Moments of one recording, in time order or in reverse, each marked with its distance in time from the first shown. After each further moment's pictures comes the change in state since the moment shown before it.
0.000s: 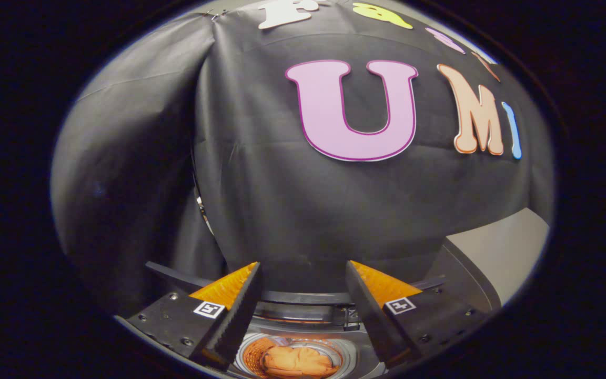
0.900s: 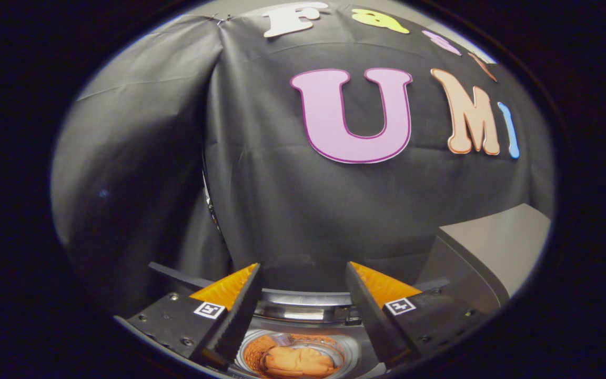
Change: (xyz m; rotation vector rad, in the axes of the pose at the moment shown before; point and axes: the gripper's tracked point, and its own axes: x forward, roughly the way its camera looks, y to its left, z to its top) arm -0.018 0.000 -0.009 0.000 -0.038 0.012
